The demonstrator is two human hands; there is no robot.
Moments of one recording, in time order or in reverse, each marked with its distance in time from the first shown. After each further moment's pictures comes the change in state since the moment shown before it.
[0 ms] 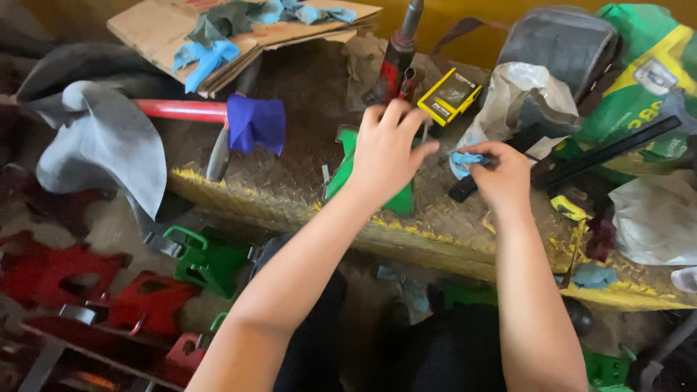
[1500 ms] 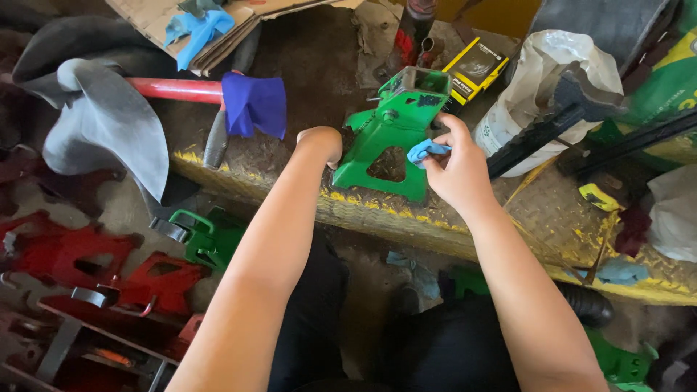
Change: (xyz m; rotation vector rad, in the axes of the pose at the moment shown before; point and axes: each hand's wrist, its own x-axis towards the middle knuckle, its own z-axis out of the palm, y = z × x) left_hand -0.036 -0.209 0.068 0.582 -1.400 -0.662; right_hand -0.011 -0.019 0.074 -0.085 -0.159 -0.194
